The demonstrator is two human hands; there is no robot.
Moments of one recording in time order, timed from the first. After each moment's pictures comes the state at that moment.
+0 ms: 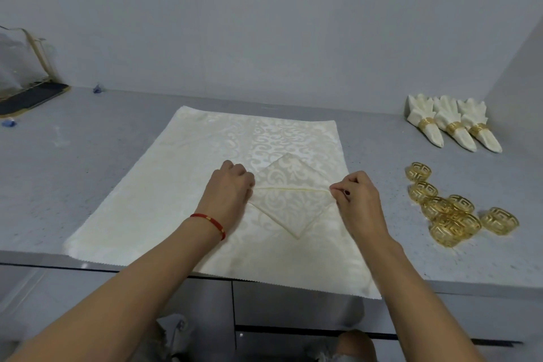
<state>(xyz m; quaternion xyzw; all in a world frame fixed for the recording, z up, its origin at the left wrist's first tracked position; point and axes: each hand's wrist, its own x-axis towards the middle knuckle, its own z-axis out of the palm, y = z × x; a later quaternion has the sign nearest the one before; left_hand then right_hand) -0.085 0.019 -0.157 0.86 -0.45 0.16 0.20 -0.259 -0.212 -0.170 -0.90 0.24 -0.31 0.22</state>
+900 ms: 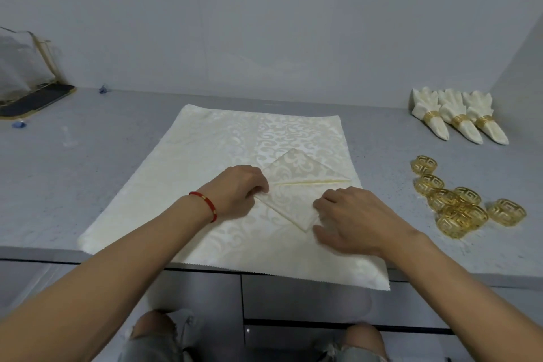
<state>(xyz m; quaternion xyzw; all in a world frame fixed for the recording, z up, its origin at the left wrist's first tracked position) -0.061 0.024 -0.151 0.79 -0.59 0.06 0.18 -0.285 -0.168 -0.119 -0.99 0.00 -0.04 -0.13</state>
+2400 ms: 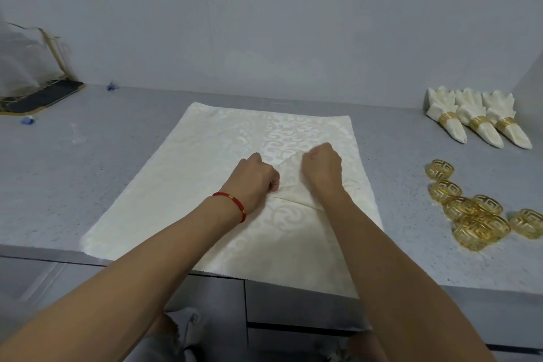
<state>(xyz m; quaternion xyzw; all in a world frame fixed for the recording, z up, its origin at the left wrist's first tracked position) -0.075 -0.005 -0.135 0.86 -0.48 0.04 0.14 -0.140 -0.165 -0.131 -0.82 0.38 -0.26 0.34</state>
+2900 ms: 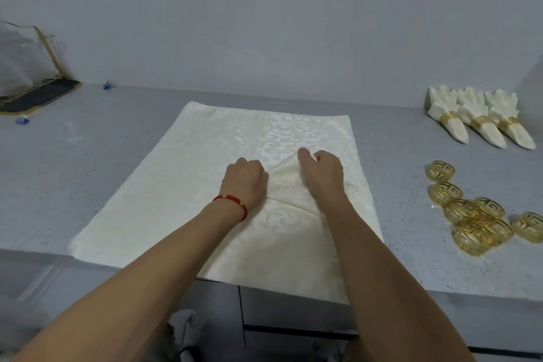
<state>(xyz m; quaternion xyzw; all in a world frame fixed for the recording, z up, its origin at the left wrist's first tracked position) -0.079 -0.017 -0.139 0.92 -0.29 -0.02 0.24 -0.143 -0.177 -0.149 -0.77 0.37 -0.25 0.45</state>
